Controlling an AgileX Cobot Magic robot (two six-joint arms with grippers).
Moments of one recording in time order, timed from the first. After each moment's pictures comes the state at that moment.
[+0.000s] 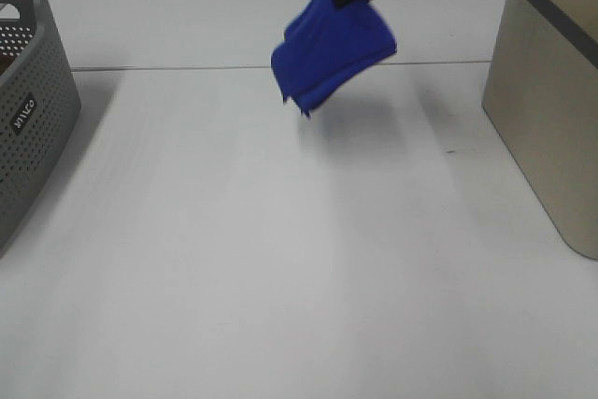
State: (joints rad) left arm 0.05 -0.01 -0.50 -0.13 1.05 0.05; right arm 0.25 2.25 -2.22 0.64 1.18 -0.30
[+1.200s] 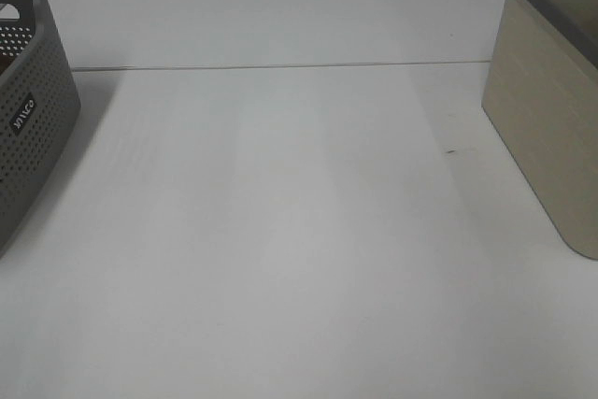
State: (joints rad) left arm 0.05 -0.01 -0.50 -0.08 1.05 0.05; right arm -0.35 1.98 -1.91 0.28 1.20 -0.16
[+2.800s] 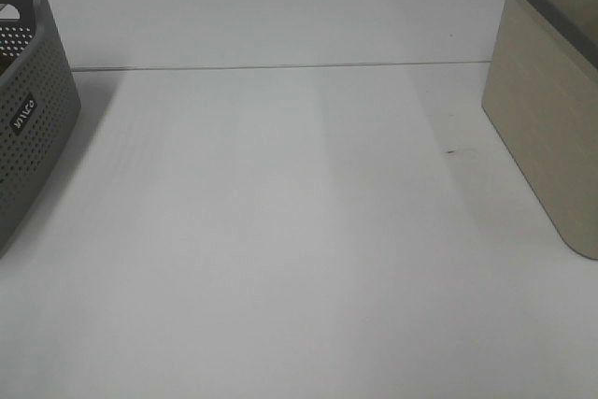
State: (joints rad) left arm 0.05 -0.01 -0.50 -0.08 1.05 0.05; right arm 0.04 0.19 -0.75 0.04 1.13 0.01
